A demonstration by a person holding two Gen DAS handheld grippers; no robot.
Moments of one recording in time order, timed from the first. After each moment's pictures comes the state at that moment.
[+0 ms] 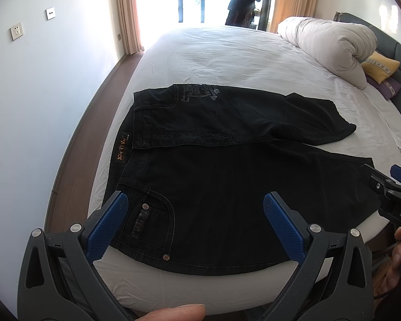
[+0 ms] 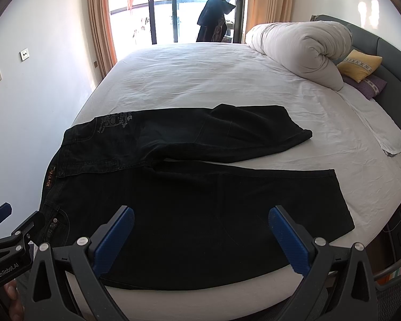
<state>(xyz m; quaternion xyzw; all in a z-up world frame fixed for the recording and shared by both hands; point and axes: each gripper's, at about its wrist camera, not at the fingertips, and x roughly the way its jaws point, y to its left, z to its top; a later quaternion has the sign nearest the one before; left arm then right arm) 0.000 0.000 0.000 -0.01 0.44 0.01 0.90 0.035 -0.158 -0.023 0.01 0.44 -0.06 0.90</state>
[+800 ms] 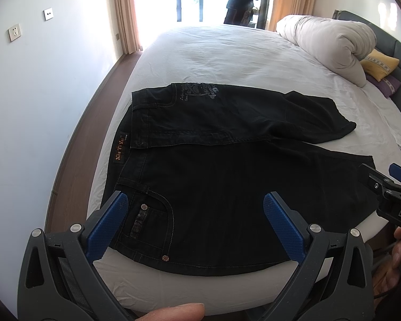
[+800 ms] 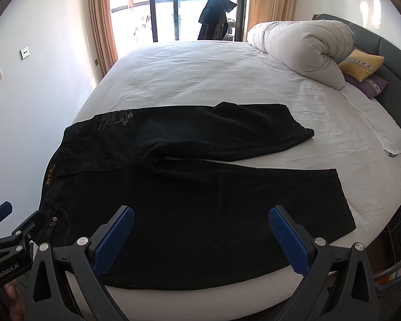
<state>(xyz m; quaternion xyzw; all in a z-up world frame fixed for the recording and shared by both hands) -0.002 -0.004 -0.003 -0.01 0.44 0.01 0.90 0.036 -0.156 -0.028 0.01 0.44 -0.06 0.89</state>
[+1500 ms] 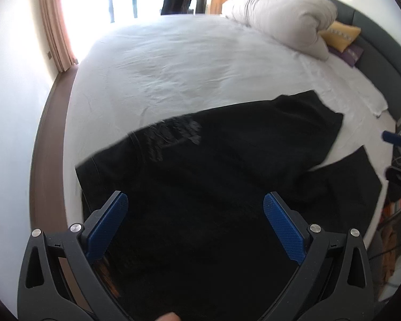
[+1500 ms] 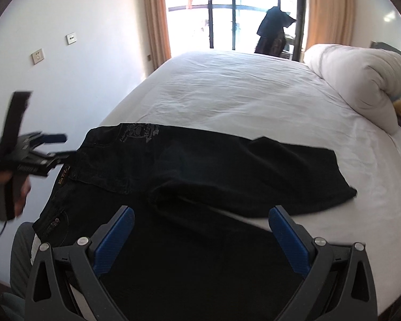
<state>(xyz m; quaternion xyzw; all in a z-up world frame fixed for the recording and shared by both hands) 0.206 0.038 -0.029 0.06 0.47 -0.16 0.87 0.136 -0.198 -0.026 -0.04 0.42 0.11 0.90</state>
